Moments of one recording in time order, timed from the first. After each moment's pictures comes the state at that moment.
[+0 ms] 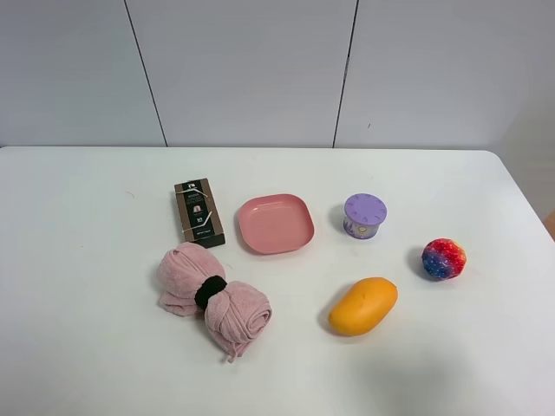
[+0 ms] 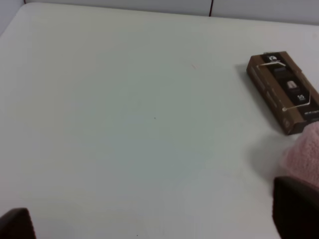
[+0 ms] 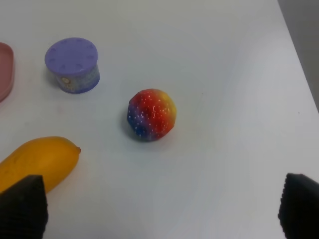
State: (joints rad) left arm 0.12 -0.01 -0.51 0.04 1.06 -0.08; right arm 0.05 0.00 -0.50 -0.03 1.06 0.07
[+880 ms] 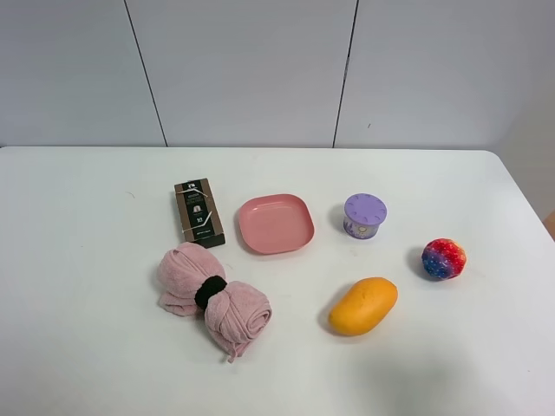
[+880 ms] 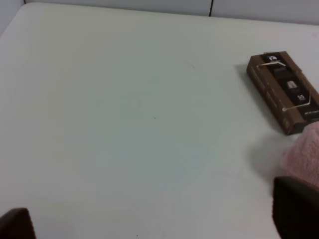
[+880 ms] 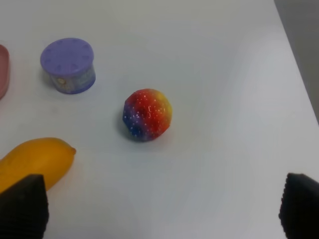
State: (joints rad) left arm 0.12 -0.01 -0.51 0.04 1.06 -0.08; right arm 0.05 0.00 -0.50 -0.06 1.06 0.09
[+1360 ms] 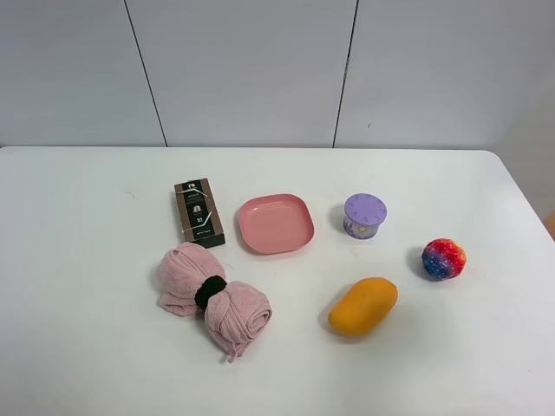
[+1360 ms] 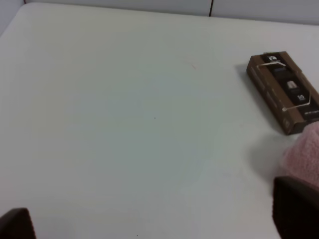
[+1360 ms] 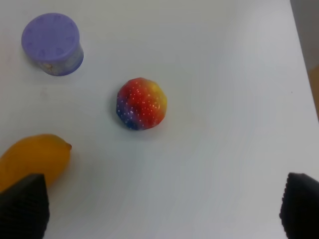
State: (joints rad) left arm 0.12 -0.01 -0.51 0.04 1.06 -0.08; right arm 0.05 0.56 -0.76 -0.07 1.05 0.13
